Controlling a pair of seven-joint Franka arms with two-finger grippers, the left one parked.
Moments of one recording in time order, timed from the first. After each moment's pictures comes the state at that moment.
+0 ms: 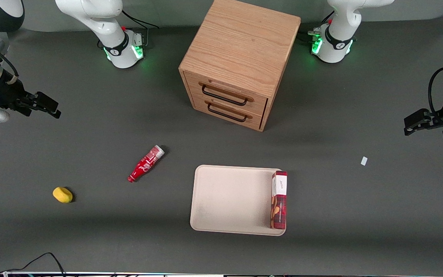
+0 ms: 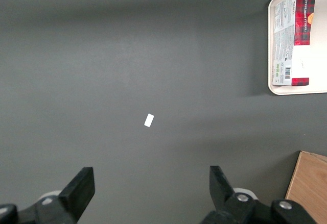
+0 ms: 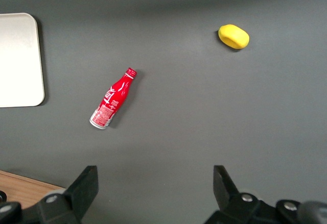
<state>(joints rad) -0.11 -0.12 0.13 -1.79 0.03 1.72 0.14</state>
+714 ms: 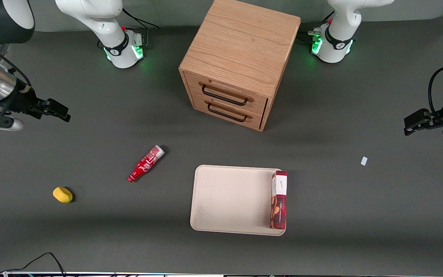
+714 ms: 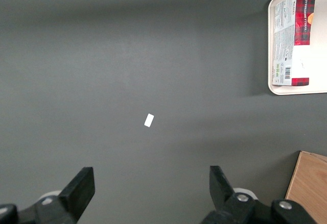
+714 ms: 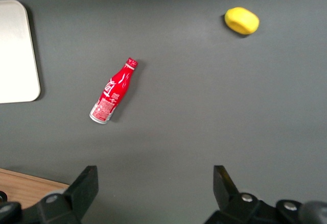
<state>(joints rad) -0.11 -0.06 0.16 -1.80 0.03 1.72 0.20</state>
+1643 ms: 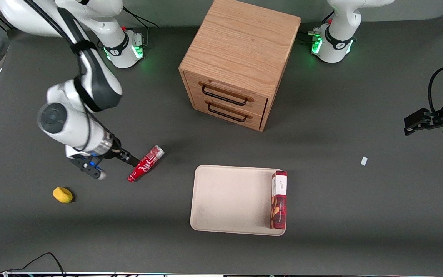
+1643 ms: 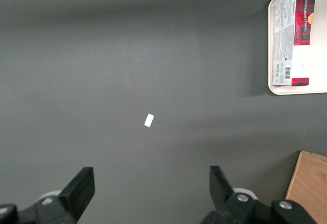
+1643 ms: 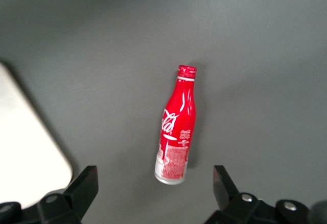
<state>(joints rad) -0.04 0.35 0.34 -1.85 -0.09 2.17 0.96</state>
